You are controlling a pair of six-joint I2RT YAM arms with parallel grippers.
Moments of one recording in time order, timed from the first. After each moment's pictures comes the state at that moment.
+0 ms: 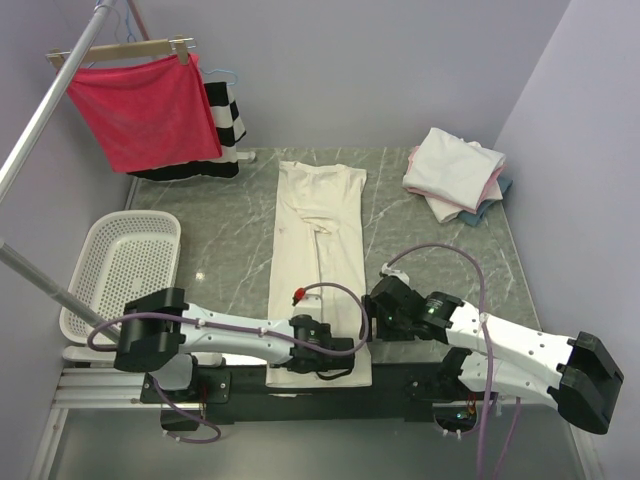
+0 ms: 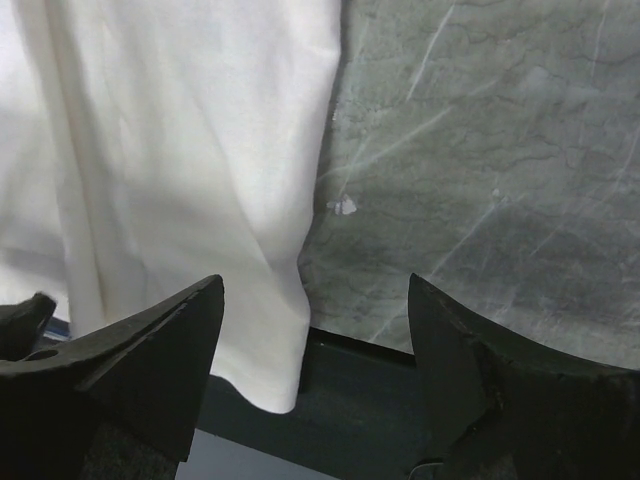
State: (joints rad) left arm -1.51 1.64 1.08 -1.05 -0.46 -1.50; right arm 0.92 0.97 0.52 -0.66 0.09 0.86
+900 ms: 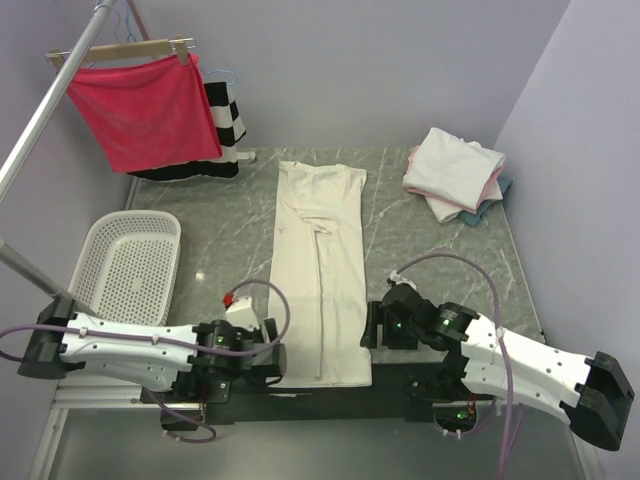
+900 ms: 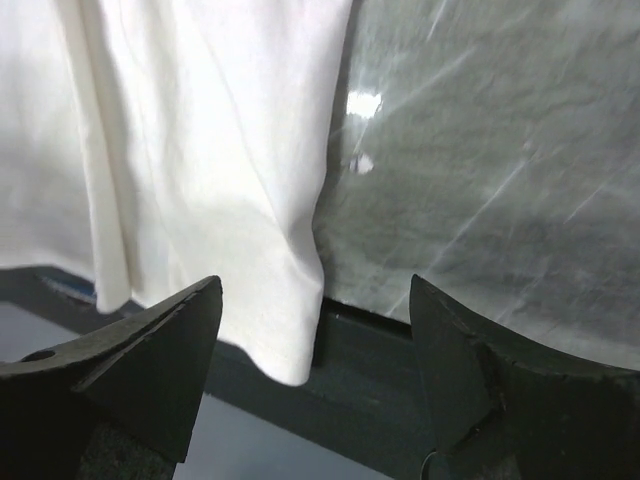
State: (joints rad) left arm -1.57 1.06 0.75 -1.07 -0.49 -1.76; right arm 0.92 0.83 0.45 -0.66 0.02 0.92
